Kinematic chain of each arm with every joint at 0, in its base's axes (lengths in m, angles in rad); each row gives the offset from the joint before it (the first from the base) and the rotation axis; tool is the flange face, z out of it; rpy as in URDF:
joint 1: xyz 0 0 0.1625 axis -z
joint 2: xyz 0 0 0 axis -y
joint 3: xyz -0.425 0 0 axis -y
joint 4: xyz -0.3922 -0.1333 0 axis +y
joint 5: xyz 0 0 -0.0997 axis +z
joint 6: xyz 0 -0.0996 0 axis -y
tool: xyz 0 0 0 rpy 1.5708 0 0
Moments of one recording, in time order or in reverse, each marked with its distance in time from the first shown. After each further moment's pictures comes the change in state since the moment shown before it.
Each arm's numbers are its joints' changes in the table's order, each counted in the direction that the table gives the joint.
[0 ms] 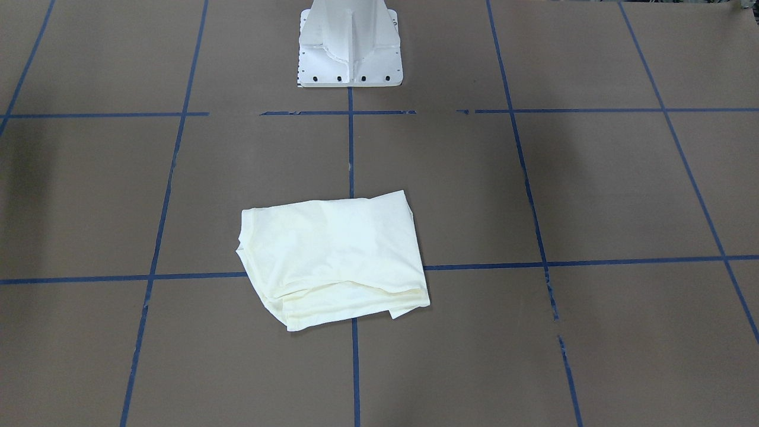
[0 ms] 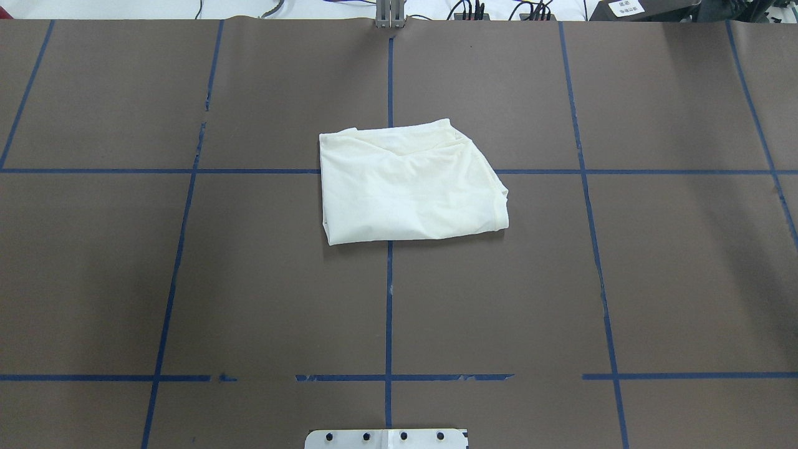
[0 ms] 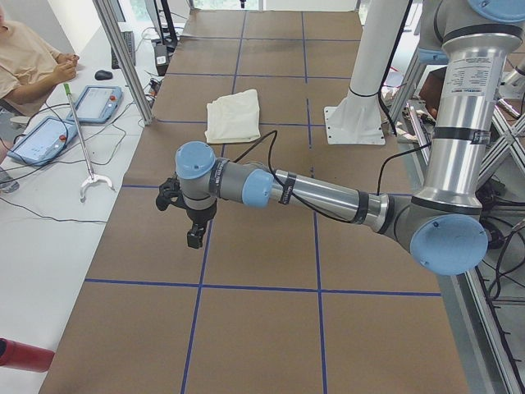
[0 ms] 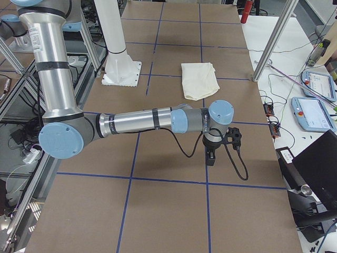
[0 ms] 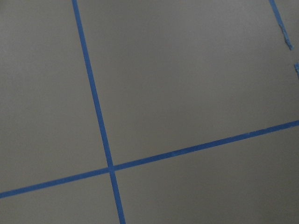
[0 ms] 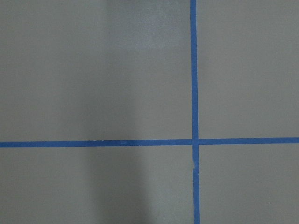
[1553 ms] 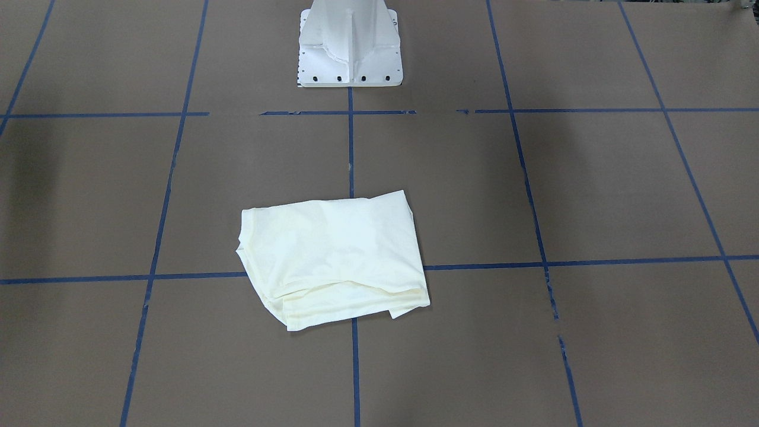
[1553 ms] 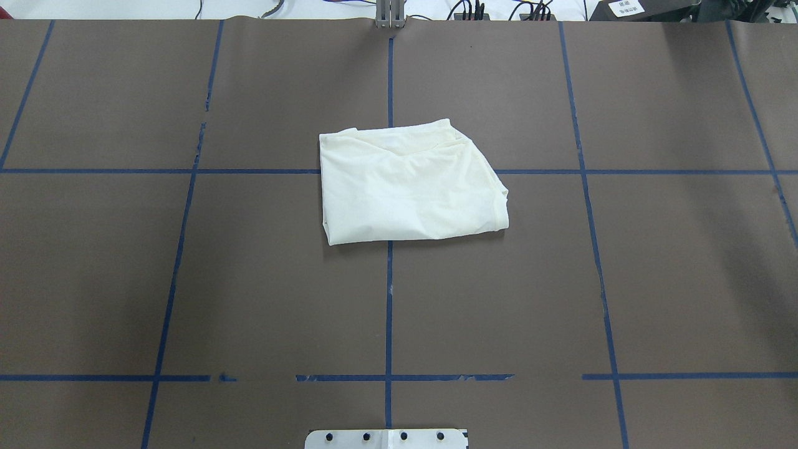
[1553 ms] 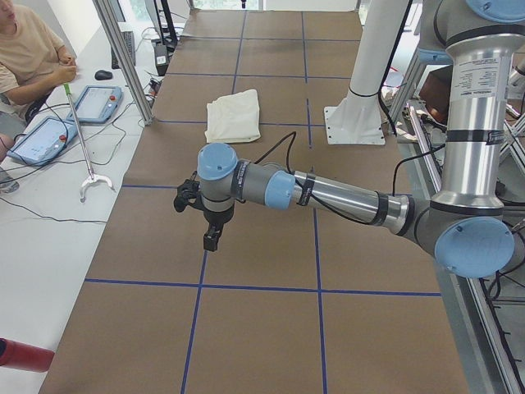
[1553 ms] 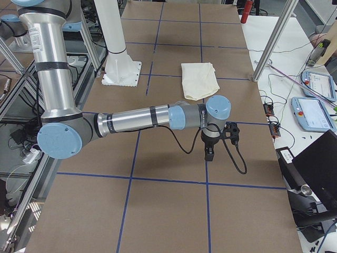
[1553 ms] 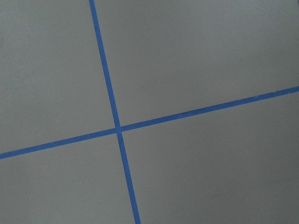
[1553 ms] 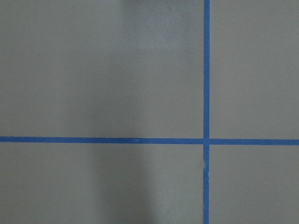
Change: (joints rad) left arm -0.003 0.086 -0.088 0.029 -0.008 0.009; right arm 0.010 -0.022 0.053 -0.001 -0.005 0.006
